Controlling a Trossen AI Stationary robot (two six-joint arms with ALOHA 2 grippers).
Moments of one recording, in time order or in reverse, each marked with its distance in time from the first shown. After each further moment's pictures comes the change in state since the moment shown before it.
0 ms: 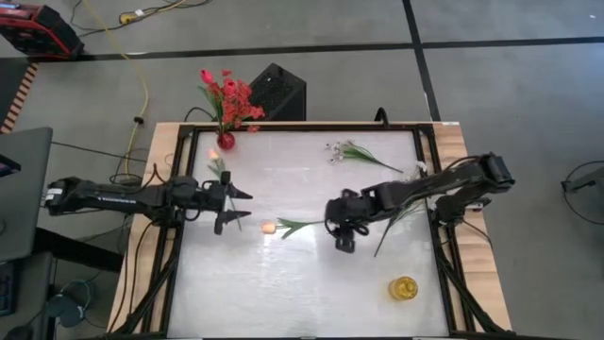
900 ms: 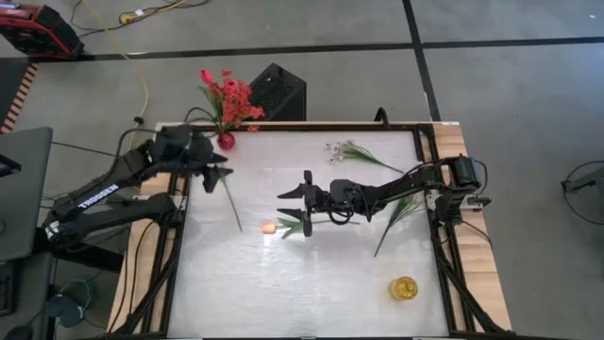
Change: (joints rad) left arm 0.526 0.056 0.595 -0.983 0.157 -0.082; right arm -0.145 0.275 -0.222 1.561 -0.005 -0.460
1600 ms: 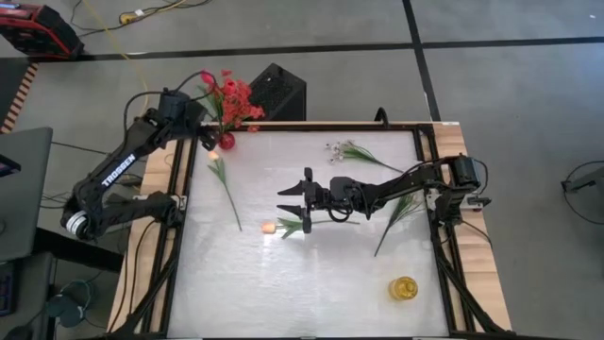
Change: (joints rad) left arm 0.461 0.305 0.202 -0.052 -0.264 0.336; right arm -0.023 0.000 0.000 0.001 0.001 0.000
